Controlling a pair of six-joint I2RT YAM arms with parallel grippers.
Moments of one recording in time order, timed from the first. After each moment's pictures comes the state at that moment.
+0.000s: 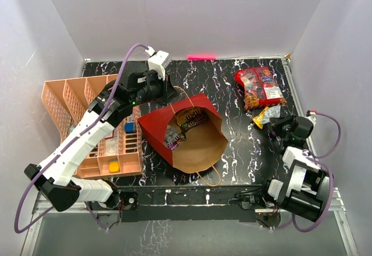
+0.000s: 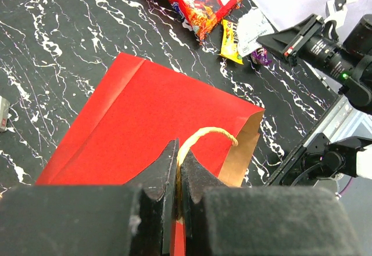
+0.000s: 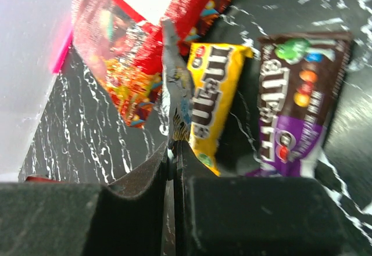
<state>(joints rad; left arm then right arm) -0.66 1.28 1.49 -0.61 0.17 -0.23 -0.42 1.16 0.34 0.41 -0.27 0.76</state>
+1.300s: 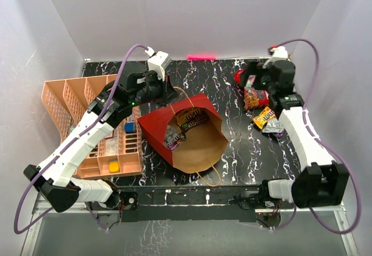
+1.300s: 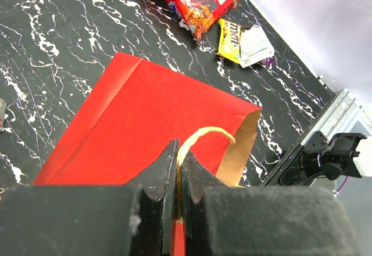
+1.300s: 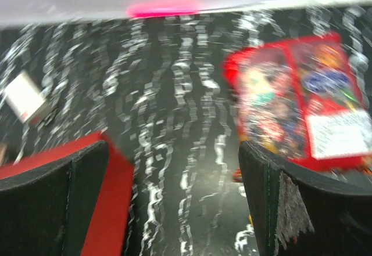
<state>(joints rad) -0.66 1.28 1.48 -0.61 0.19 -0.24 -0.01 1.29 1.13 -0.19 -0.11 0.24</state>
